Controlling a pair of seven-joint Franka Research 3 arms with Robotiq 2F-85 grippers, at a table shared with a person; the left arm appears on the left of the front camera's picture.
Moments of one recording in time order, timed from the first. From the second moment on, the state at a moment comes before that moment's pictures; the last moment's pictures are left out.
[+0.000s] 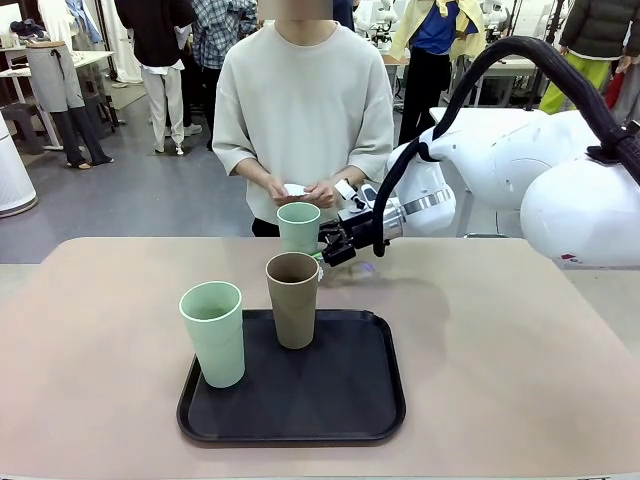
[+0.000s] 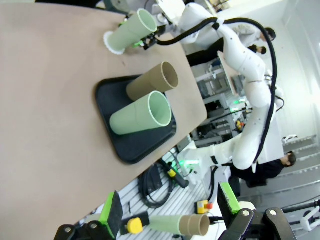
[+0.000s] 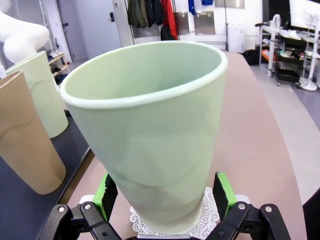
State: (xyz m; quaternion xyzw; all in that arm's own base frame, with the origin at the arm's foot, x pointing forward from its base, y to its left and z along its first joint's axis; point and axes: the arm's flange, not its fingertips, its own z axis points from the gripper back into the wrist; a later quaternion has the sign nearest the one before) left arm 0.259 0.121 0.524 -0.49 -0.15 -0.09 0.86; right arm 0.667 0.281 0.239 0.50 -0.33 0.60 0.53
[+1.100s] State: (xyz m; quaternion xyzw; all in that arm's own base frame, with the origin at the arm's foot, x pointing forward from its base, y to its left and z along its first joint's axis) left arm 0.259 0.121 0.524 -0.49 -0.15 -0.09 0.86; right arm 0.625 0.212 0.306 0.36 -0.24 0.62 0.65
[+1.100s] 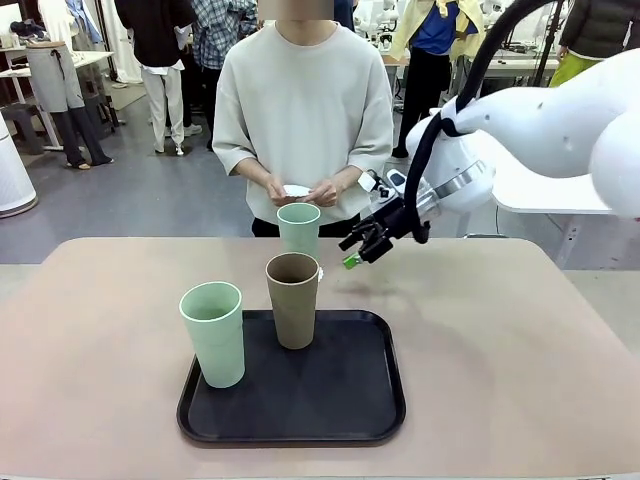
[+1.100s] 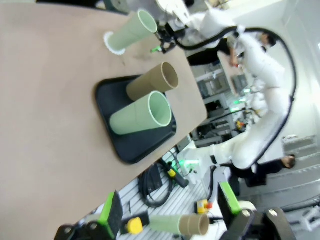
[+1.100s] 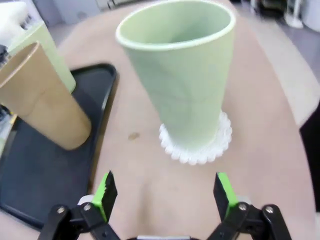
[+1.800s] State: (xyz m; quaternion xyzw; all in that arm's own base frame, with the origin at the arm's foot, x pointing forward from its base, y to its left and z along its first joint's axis) left arm 0.259 0.121 0.524 -0.49 -0.15 -0.09 0.86; right arm 0.466 0.190 0.521 0.05 -0.01 0.59 0.81
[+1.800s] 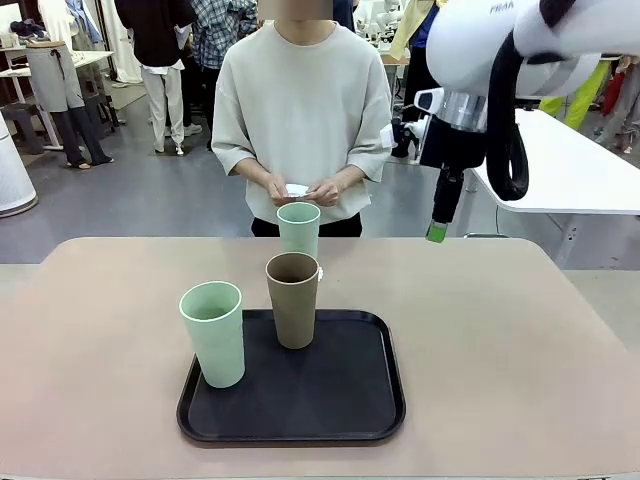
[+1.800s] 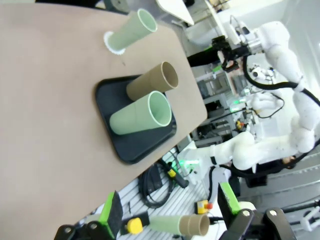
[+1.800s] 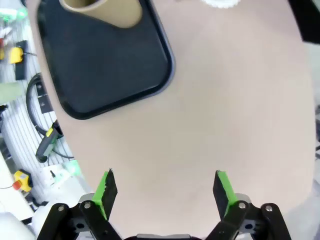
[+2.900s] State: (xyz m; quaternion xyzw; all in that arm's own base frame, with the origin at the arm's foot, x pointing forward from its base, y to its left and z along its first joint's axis) left arm 0.259 0.121 0.524 -0.49 -0.15 -0.09 0.86; right arm 0.477 0.183 0.512 0.06 -0.01 0.58 0.81
